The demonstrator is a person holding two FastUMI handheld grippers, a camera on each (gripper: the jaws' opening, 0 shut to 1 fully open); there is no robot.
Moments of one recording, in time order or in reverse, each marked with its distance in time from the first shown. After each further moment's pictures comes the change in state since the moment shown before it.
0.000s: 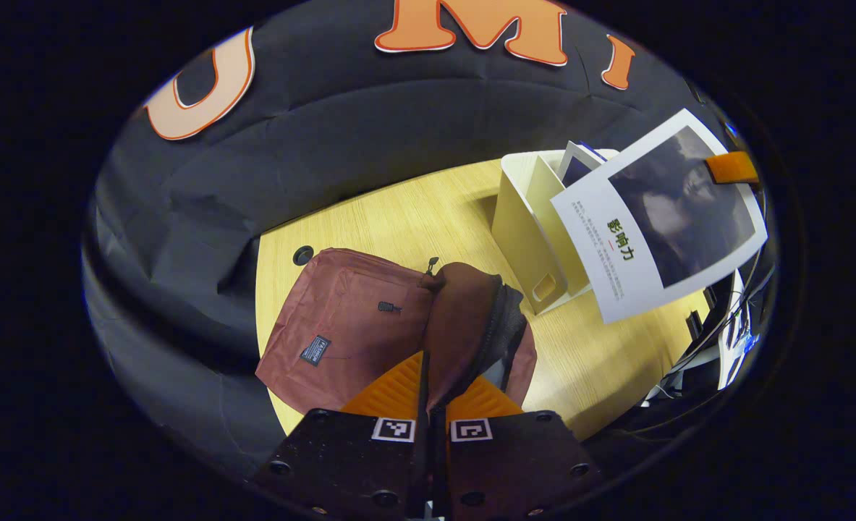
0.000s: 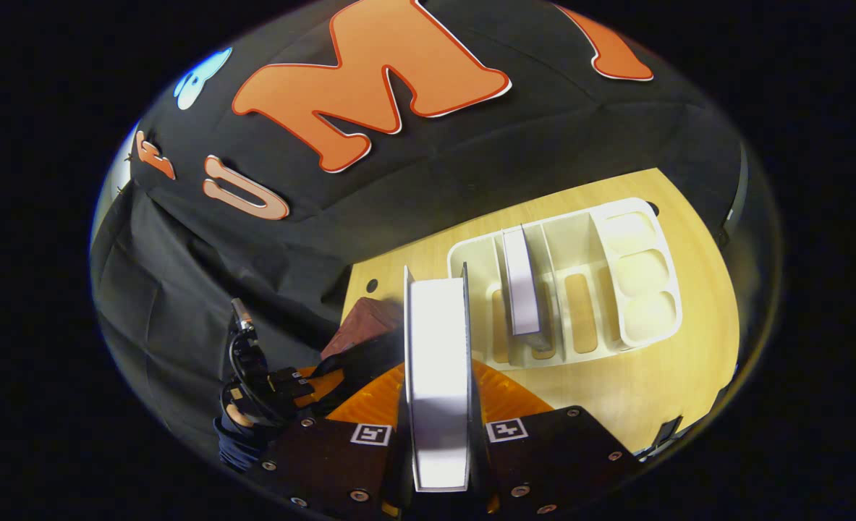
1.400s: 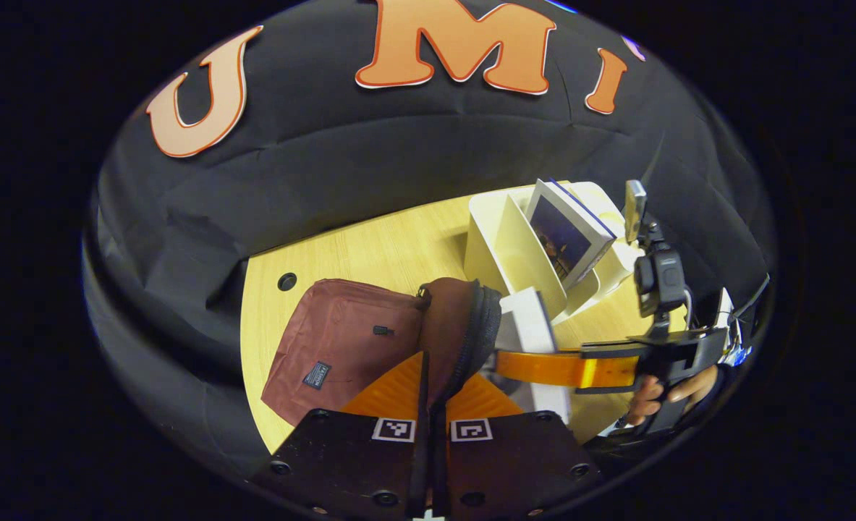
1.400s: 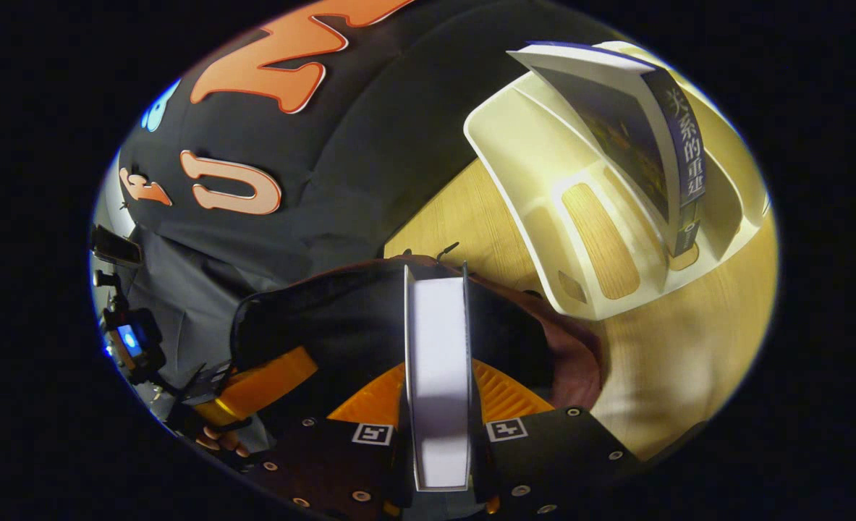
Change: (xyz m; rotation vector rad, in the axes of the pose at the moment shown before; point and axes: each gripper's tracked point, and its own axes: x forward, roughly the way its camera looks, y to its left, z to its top) left arm -0.023 -0.045 0.032 -0.027 -0.131 -0.041; right arm 0.198 0.037 -0.122 0.255 -0.047 0.199
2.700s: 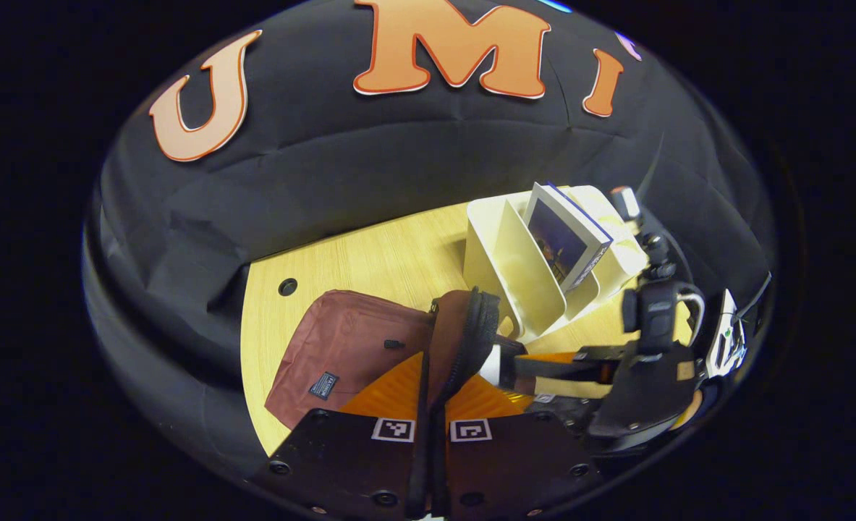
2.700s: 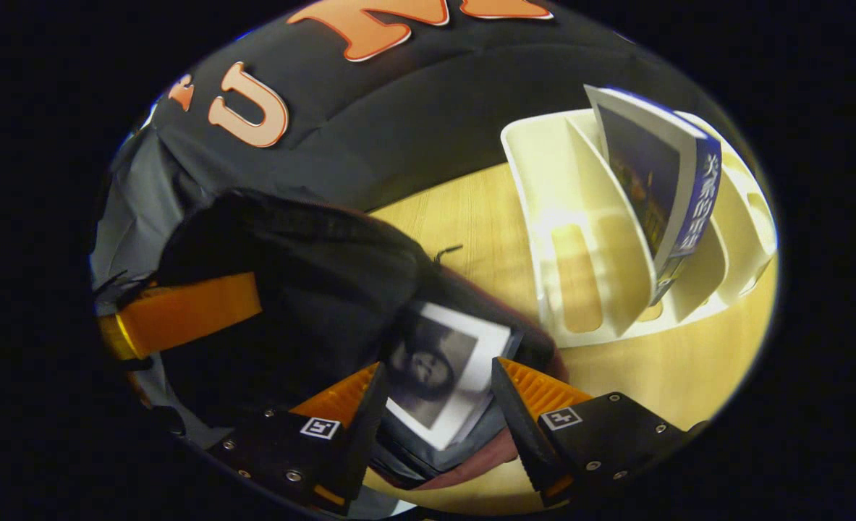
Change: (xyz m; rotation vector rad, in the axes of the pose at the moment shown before) left arm 0.005 -0.005 -0.006 -0.002 -0.035 0.010; right arm -0.014 -0.028 -0.004 -0.415 -0.023 -0.241
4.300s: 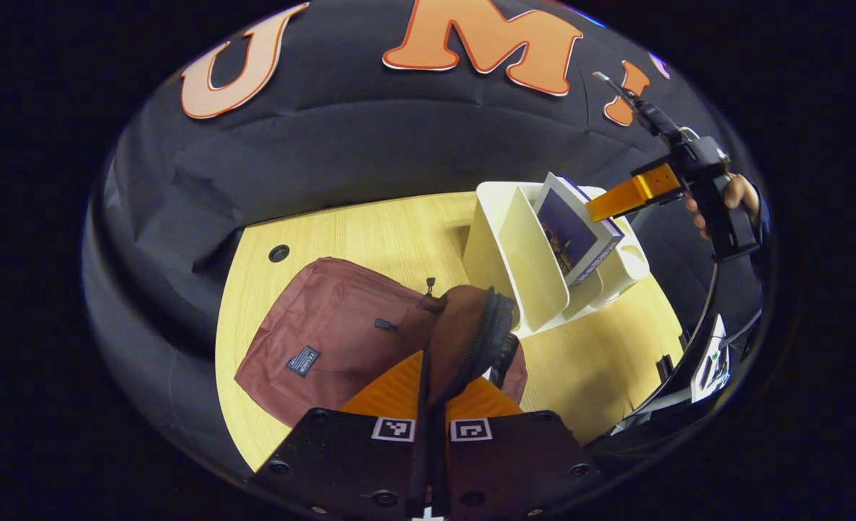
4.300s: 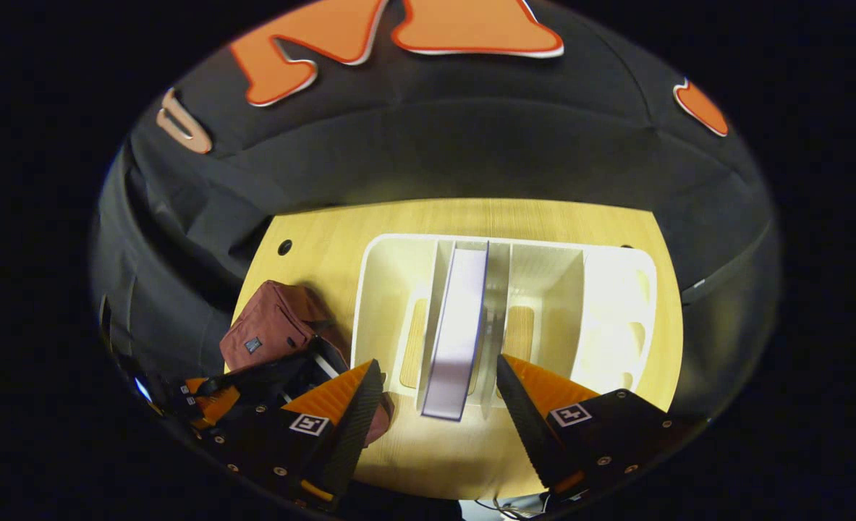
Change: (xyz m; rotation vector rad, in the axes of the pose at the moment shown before) left arm 0.019 -0.002 -0.034 -0.142 0.021 -0.012; right arm -0.045 -0.148 0.172 -0.115 0.246 -0.273
